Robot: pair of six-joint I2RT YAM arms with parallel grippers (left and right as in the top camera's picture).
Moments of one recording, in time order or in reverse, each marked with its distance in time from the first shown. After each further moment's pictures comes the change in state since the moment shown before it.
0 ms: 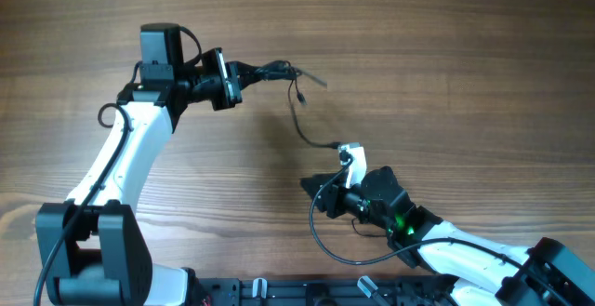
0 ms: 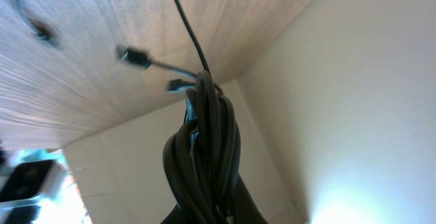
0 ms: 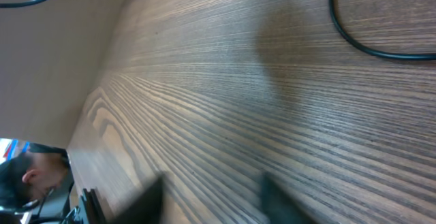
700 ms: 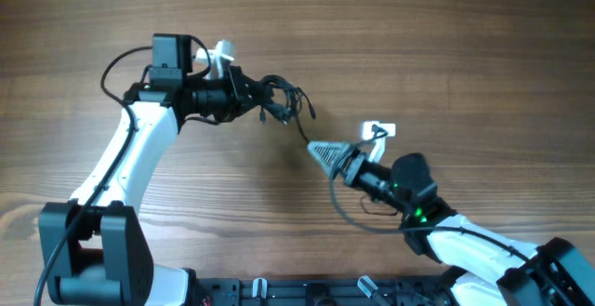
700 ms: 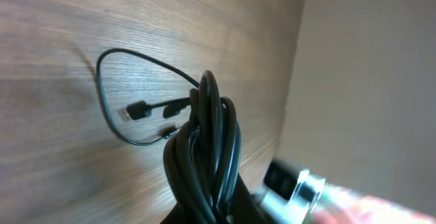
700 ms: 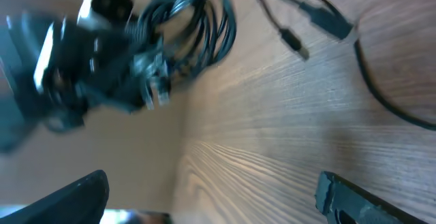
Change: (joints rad) left arm -0.042 0.000 0.001 -0.187 0.014 1.370; right arm -0.216 0.000 -0.004 0.246 -0.168 0.416
